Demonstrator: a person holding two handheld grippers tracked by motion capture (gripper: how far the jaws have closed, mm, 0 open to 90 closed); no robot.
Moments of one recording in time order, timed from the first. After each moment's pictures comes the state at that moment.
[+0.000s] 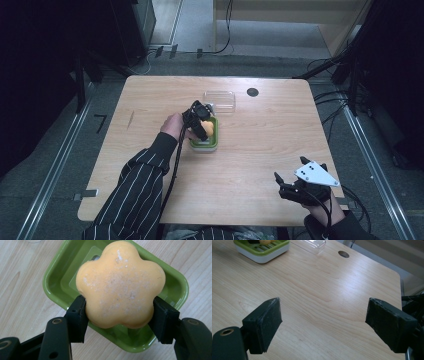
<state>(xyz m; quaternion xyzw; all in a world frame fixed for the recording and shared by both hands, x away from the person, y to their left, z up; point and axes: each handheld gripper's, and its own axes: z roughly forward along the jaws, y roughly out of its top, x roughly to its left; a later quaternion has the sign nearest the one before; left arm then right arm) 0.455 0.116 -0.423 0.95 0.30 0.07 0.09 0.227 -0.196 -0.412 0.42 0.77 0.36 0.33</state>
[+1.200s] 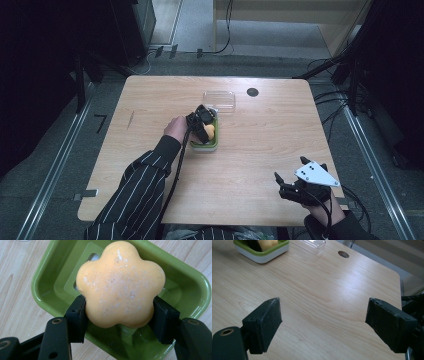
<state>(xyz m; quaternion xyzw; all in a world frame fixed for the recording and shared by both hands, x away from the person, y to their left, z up) 0.456 0.107 -0.442 0.95 0.29 0.09 0.06 0.227 -0.196 -0.412 0.42 0.77 0.36 0.33</state>
